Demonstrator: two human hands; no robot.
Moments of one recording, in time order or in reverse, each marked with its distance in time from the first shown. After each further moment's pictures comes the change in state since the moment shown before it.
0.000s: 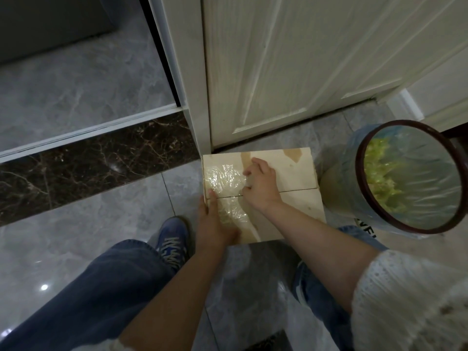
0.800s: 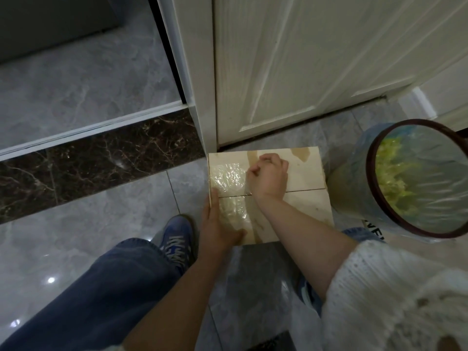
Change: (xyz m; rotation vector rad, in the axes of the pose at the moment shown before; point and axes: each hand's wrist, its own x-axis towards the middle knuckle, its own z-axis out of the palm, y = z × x) left_hand 0.004 -0.021 0.008 -0.058 0.076 0.086; right_hand 0.017 -0.014 0.008 0.006 0.314 0.163
